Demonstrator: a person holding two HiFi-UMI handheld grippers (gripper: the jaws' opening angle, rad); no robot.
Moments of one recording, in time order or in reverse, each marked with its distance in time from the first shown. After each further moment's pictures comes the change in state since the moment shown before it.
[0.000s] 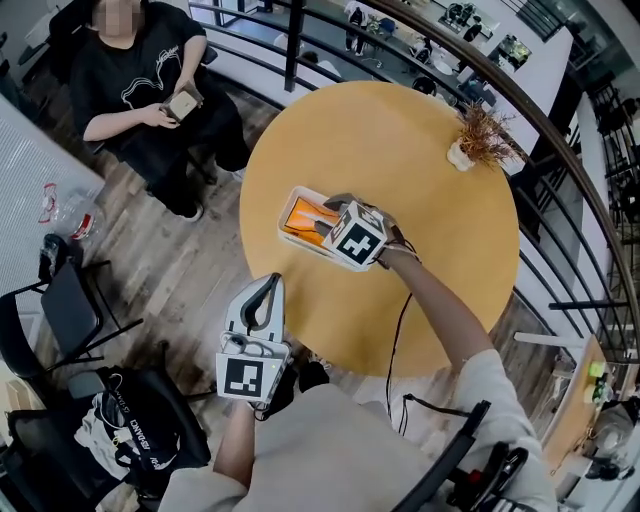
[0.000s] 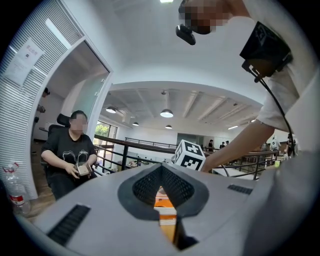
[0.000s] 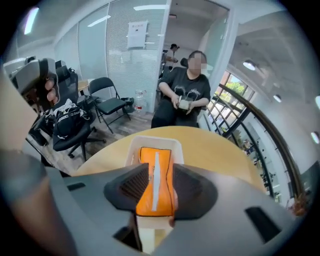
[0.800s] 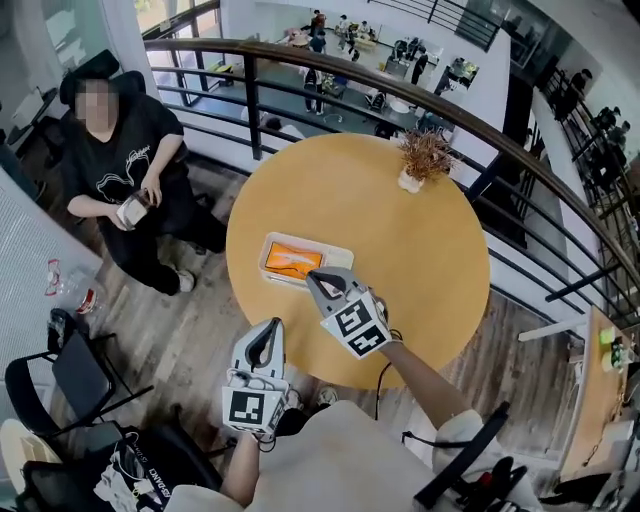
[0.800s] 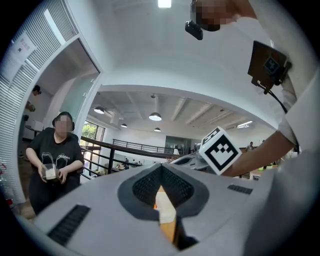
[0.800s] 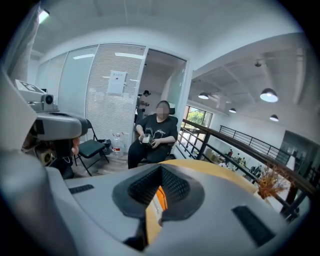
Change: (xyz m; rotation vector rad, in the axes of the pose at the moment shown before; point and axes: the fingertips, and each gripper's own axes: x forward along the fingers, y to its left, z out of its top) left arm -0.022 -0.040 0.000 0.052 -0.015 -0.148; right arm -0.130 0.052 0.019 0.263 -0.471 -0.315
